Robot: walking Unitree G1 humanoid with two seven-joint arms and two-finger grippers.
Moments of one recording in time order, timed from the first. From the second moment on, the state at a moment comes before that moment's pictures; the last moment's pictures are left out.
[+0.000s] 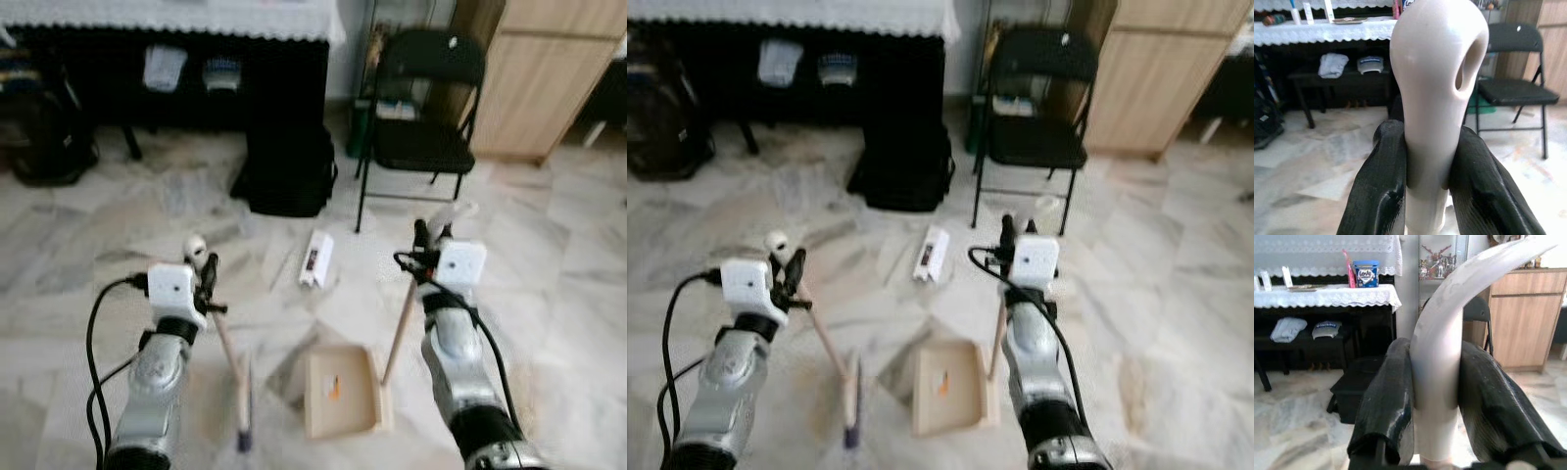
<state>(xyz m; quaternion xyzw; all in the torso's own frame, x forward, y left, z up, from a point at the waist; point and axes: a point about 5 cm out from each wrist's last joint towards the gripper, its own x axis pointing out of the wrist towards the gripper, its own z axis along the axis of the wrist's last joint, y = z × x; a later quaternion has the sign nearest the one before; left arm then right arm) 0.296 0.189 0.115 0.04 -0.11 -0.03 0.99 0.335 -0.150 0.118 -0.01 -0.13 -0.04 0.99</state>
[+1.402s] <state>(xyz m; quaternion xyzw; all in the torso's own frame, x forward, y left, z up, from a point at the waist) 0.295 0.185 0.111 0.05 -0.10 -0.03 0.99 0.334 -0.157 0.114 0.00 -0.12 -0.05 0.99</state>
